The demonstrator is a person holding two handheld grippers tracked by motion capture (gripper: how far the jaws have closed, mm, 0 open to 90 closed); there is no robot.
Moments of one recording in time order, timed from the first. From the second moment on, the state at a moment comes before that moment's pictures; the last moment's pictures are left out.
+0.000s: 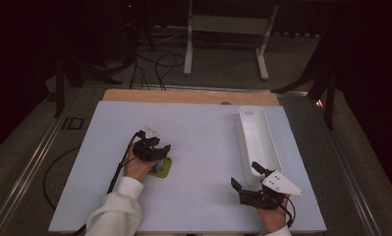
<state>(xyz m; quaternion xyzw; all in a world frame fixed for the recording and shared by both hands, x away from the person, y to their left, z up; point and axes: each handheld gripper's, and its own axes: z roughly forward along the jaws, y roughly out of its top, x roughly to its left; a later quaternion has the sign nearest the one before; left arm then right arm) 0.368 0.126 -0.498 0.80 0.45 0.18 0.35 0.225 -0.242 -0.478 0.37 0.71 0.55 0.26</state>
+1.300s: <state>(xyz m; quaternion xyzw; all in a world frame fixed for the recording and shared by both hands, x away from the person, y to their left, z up) 0.356 0.119 -0.516 0.82 0.45 0.11 0.33 0.225 -0.242 -0.478 0.37 0.71 0.54 0.27</state>
